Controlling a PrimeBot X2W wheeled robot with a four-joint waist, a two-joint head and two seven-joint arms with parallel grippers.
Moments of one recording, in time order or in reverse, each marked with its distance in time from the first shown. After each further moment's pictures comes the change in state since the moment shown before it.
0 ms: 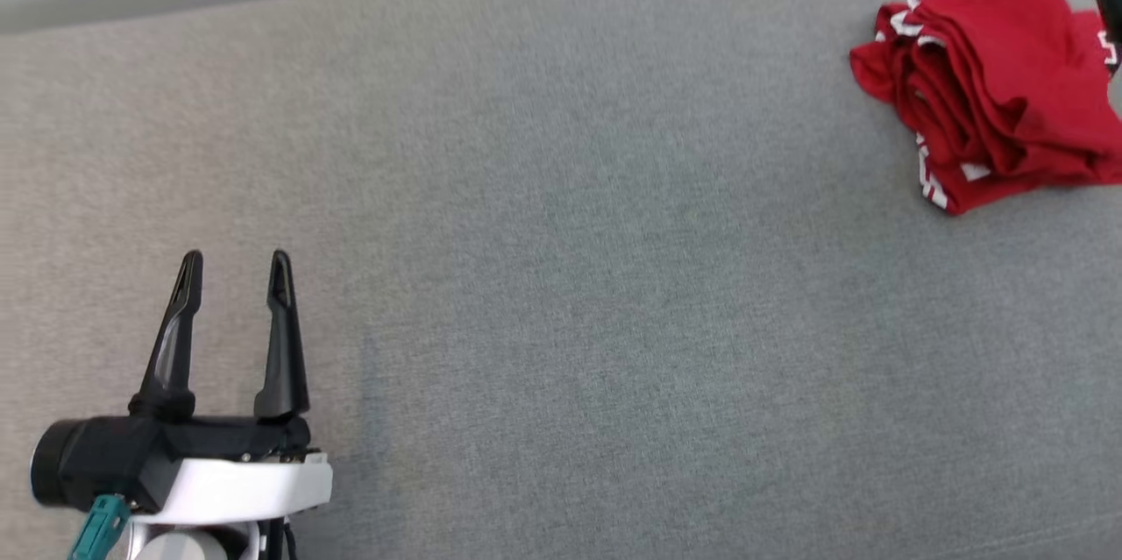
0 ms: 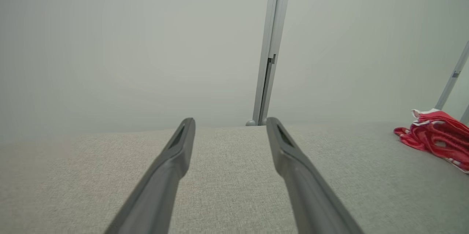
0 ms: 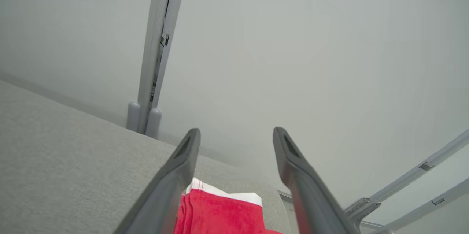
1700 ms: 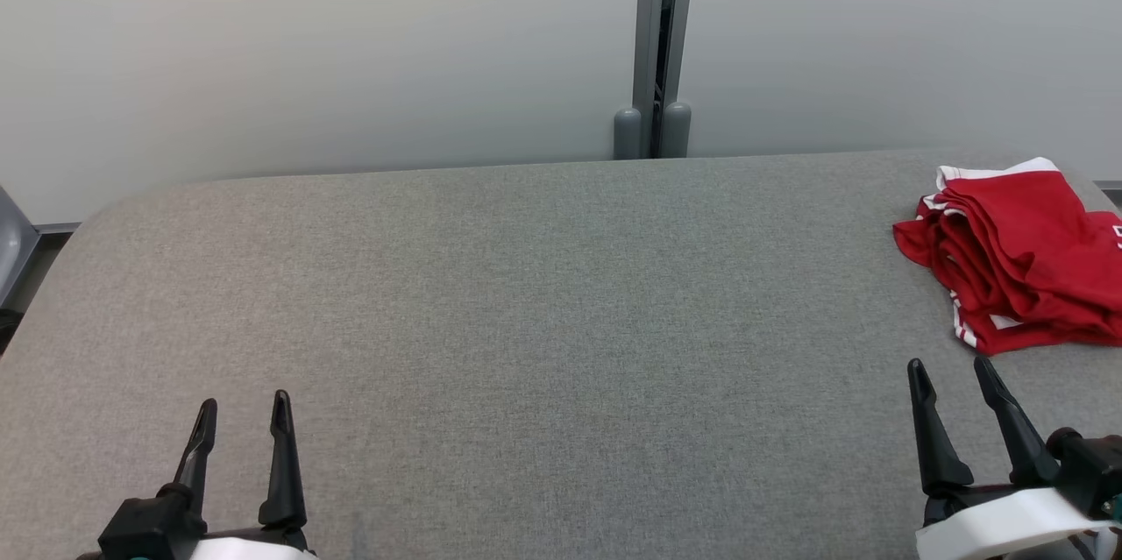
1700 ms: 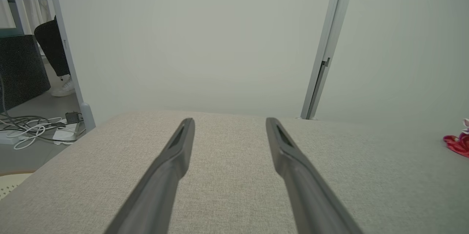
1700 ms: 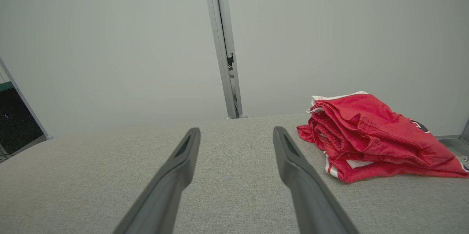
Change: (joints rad) left arm 0.120 -0.006 0.038 0.242 -0.041 0.014 0.000; right arm 1.169 0.495 -0.841 -0.622 -0.337 0.000 -0.001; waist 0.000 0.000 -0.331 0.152
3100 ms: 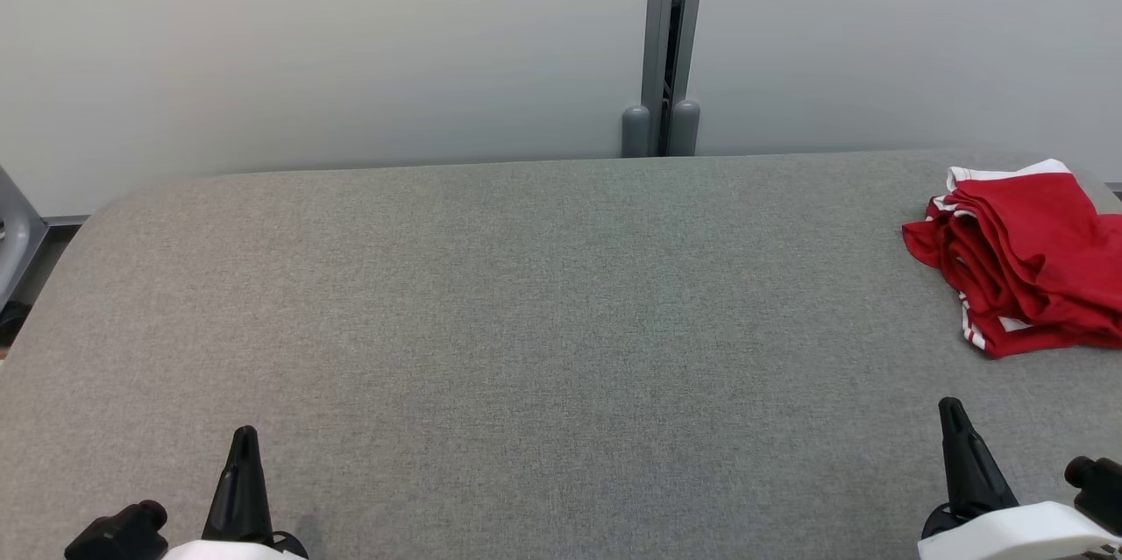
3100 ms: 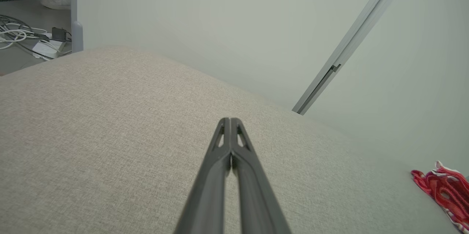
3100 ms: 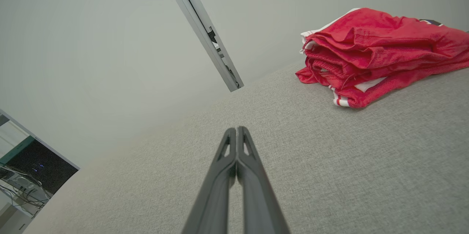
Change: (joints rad) left arm -0.005 -0.015 0.009 0.076 -0.316 -0.024 0.089; right arm 0.019 0.058 -0.039 0.059 0.285 0.000 0.087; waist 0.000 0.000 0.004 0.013
